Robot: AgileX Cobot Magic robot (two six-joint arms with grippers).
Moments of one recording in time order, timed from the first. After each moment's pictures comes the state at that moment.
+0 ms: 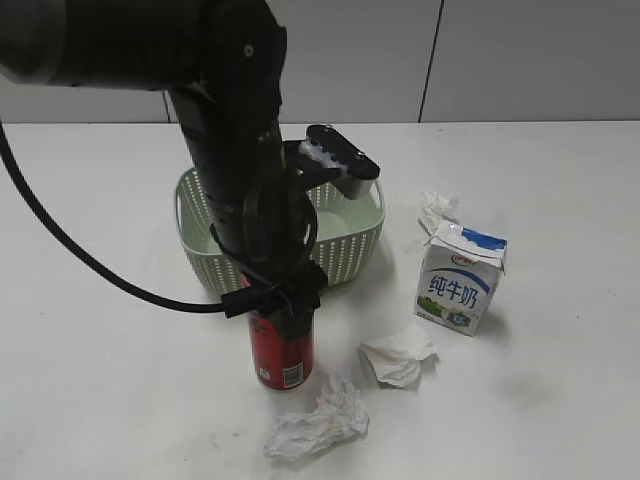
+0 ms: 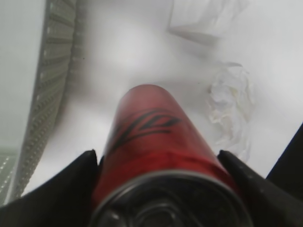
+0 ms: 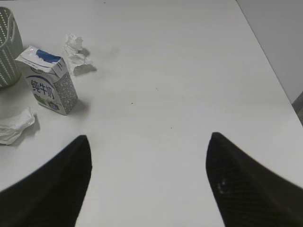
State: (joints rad) left arm -0.79 1.91 -1.42 -0.21 1.08 0.41; right arm -0.02 -0.01 -0.50 0.09 1.04 -0.02
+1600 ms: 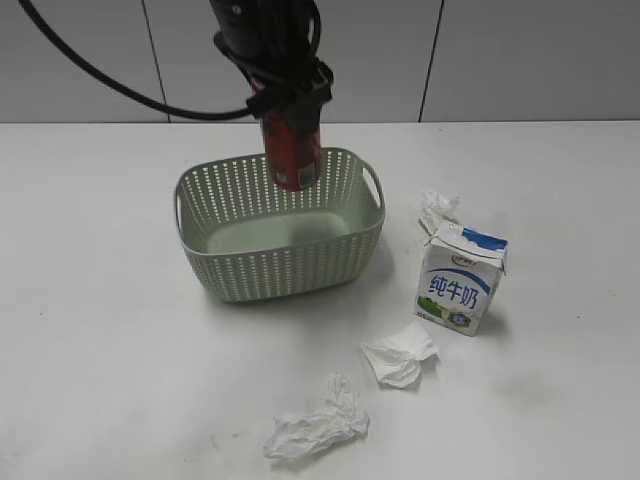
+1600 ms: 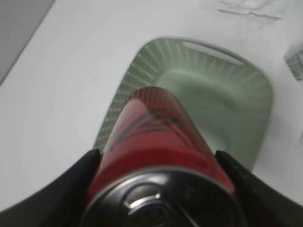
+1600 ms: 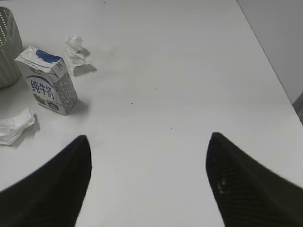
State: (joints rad) left arm -0.68 2.05 -2.01 -0.02 1.23 0.38; right arm -0.02 -0.01 -0.50 0.09 1.04 -0.02
